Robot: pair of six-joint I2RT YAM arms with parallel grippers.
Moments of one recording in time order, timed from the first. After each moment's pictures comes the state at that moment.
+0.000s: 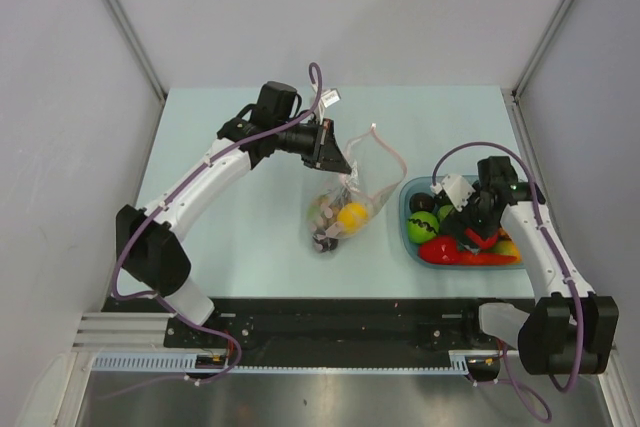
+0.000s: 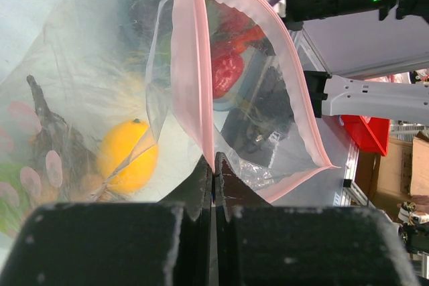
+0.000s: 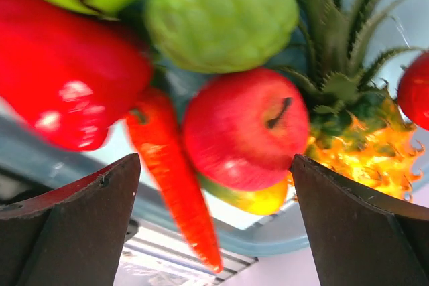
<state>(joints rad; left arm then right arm) -0.54 1.62 1.53 -0.56 0.83 -0.30 0.01 1.14 0.90 -1.01 -0.05 -0.83</state>
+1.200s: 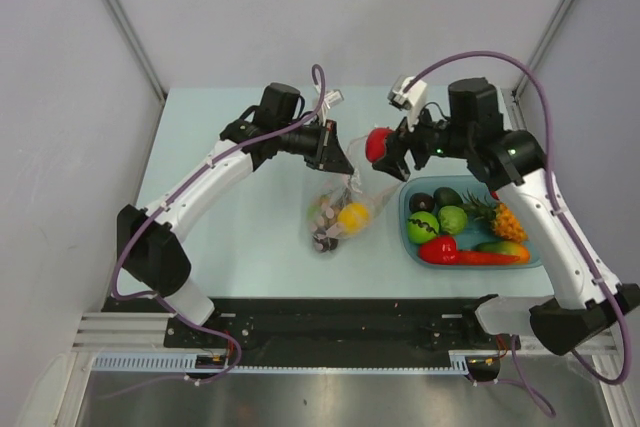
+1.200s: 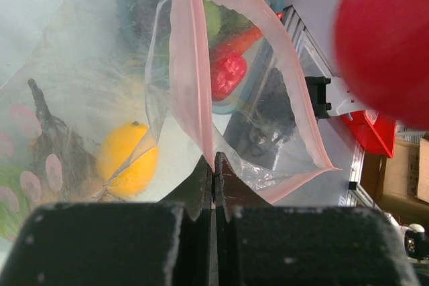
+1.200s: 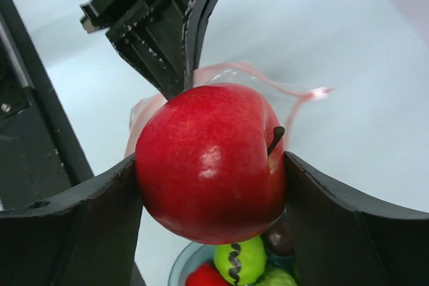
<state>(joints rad) -0.55 1.62 1.52 -0.54 0.81 -0.31 0.43 1.25 1.61 -0.84 -0.51 -0.32</state>
